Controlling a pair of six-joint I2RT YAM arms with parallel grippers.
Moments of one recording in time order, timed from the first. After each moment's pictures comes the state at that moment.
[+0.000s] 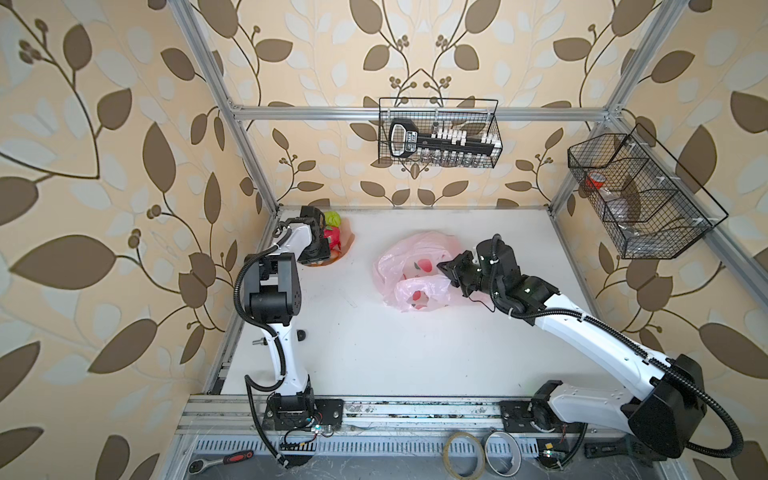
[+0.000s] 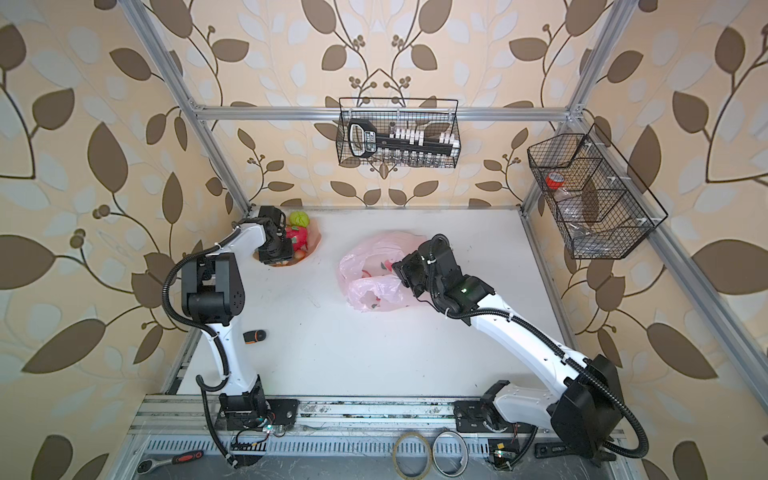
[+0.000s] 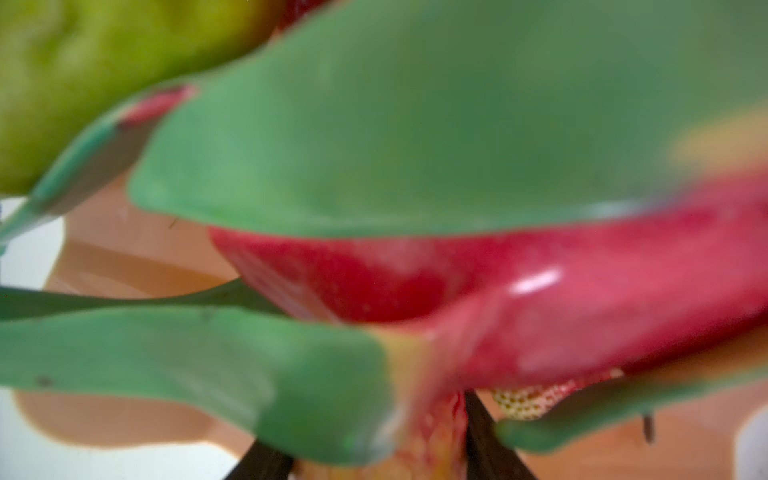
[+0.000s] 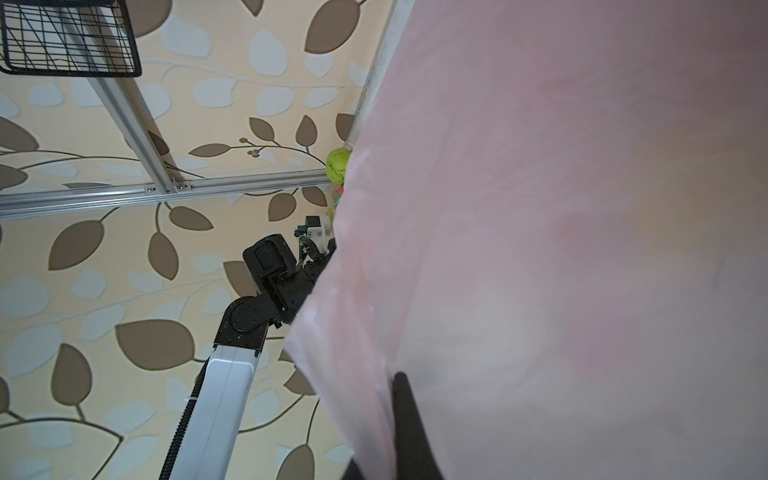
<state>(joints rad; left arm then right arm) 0.07 2.05 1.61 -0.79 -0.07 -0.21 0.61 1.24 1.01 -0.28 -0.07 1.45</state>
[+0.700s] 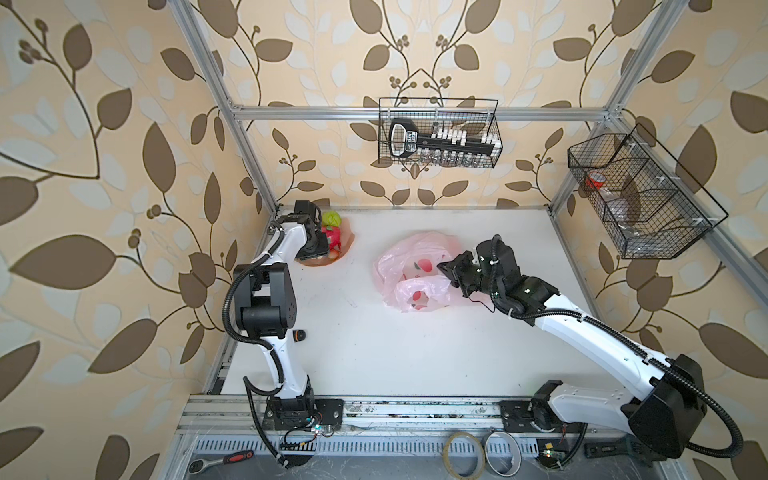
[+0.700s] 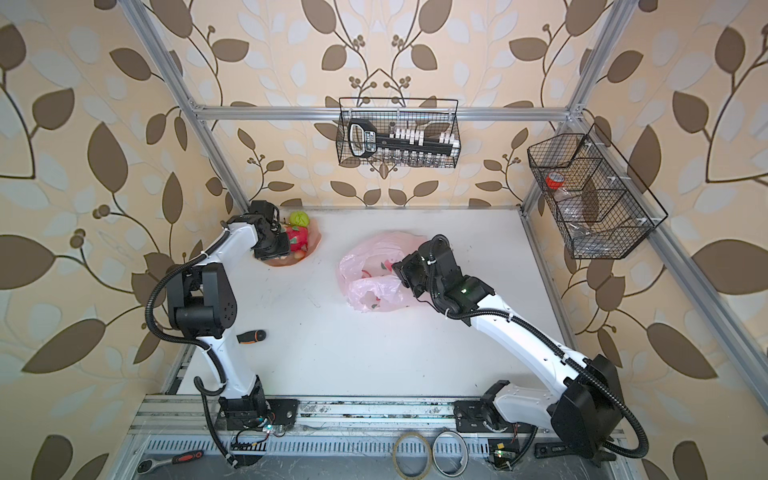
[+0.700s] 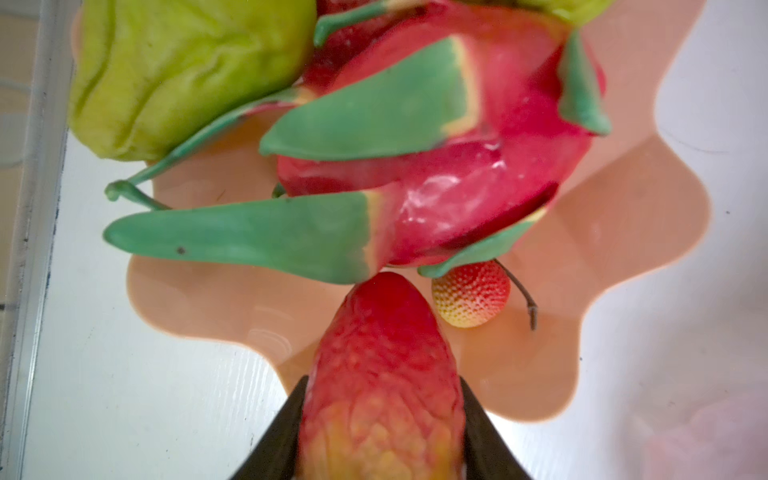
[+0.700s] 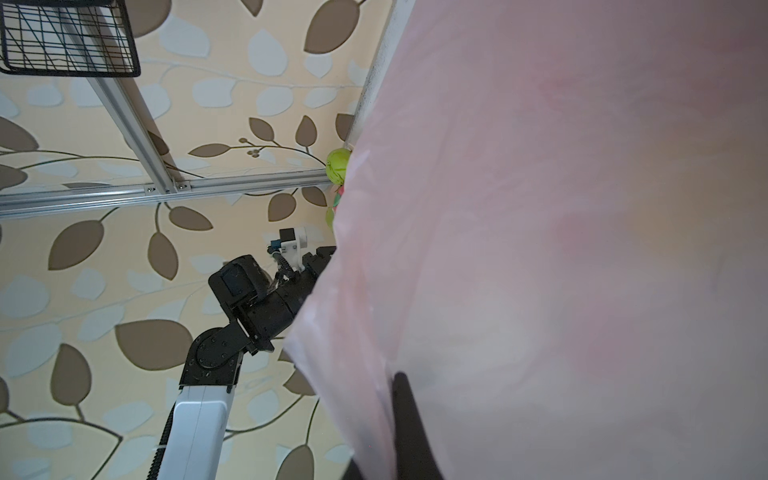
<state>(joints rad) 0.07 1.90 1.56 -0.82 -0.01 -0.23 0.61 1.24 1.00 -0.27 -0.07 1.45</state>
